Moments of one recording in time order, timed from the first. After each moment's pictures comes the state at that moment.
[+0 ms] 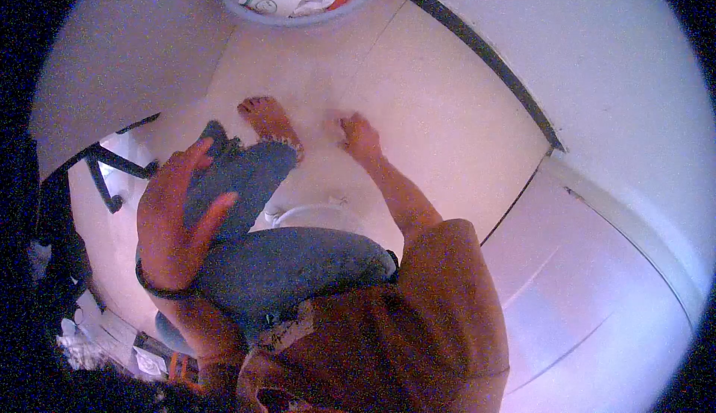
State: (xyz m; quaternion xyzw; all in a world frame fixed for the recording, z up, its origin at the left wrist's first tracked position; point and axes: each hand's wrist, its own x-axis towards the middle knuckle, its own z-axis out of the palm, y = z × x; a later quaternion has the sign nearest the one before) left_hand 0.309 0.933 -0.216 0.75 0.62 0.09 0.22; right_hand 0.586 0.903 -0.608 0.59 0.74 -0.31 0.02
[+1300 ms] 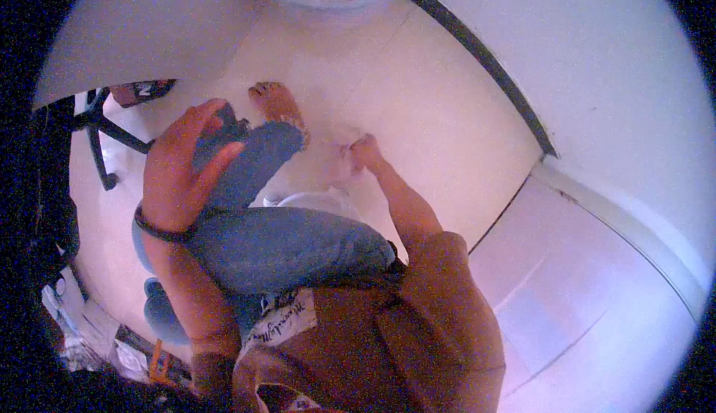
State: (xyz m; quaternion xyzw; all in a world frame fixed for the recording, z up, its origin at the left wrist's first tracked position) left_hand 0.277 0.903 -0.230 0.73 0.63 0.12 0.24; right_hand 0.627 0.827 -0.723 0.49 0.73 -0.47 -0.02
